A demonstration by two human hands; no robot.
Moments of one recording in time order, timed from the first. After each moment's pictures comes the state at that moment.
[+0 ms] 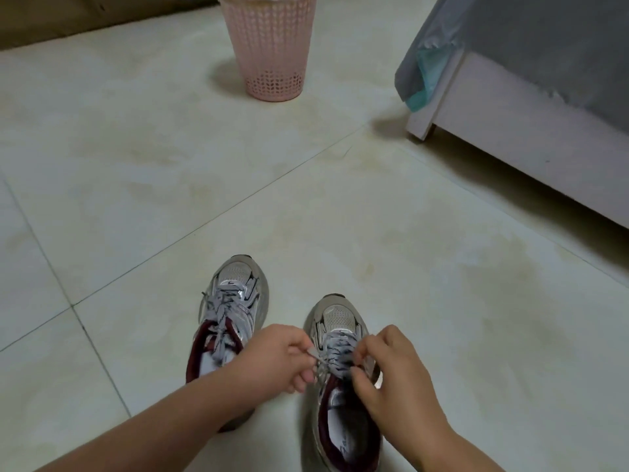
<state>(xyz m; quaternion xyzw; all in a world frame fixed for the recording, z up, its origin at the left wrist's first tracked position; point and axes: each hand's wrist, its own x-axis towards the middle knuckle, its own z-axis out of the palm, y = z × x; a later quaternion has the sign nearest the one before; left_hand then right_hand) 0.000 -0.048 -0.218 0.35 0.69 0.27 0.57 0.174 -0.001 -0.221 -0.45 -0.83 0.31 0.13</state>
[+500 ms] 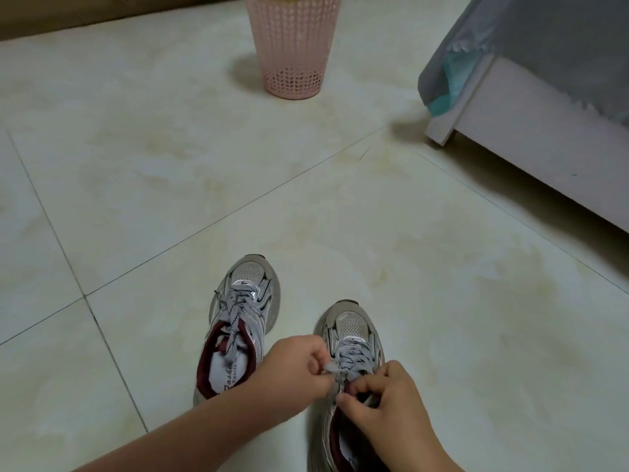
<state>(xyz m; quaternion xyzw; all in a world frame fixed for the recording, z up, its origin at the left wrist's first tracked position) 0.007 -0.055 -0.238 0.41 0.72 0.29 0.48 0.157 -0.013 -0.236 -0.53 -0.73 0.43 0.06</state>
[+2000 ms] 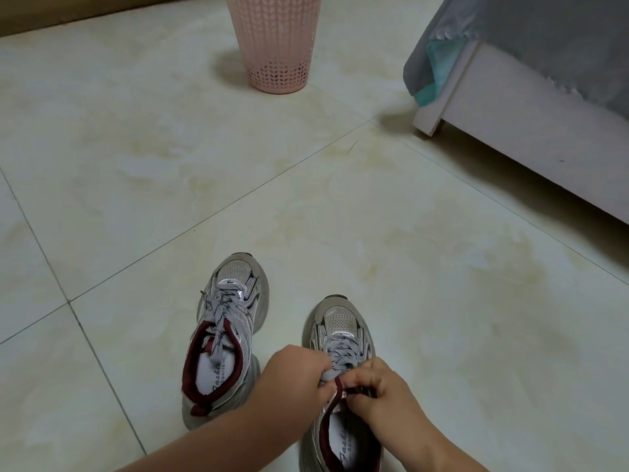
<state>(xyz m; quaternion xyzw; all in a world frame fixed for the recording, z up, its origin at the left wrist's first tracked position) 0.026 -0.052 -0.234 0.59 0.74 0.12 0.29 0.167 0.000 -0.232 -0.47 -0.66 0.58 0.04</state>
